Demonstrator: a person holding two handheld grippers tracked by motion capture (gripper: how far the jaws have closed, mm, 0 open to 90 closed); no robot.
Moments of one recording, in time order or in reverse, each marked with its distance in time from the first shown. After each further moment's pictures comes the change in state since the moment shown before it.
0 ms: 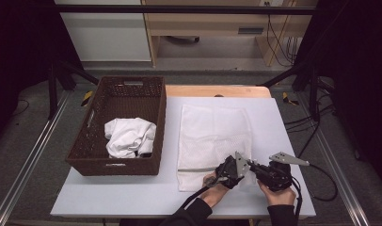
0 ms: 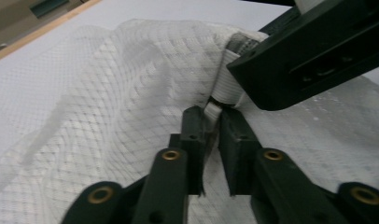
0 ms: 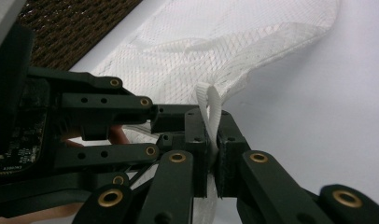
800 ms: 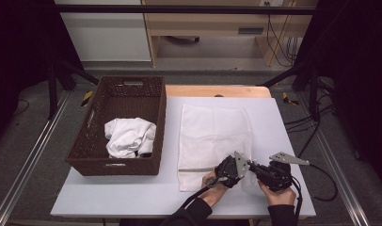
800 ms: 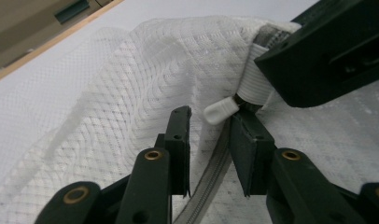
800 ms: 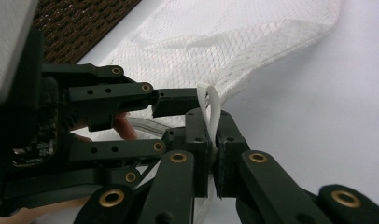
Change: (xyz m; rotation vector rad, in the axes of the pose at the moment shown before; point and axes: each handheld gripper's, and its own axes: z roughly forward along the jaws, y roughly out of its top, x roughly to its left) left arm 0.001 -0.004 0.004 -0.005 0.080 0.043; right arm -0.002 -0.001 0.000 0.011 0.011 0.015
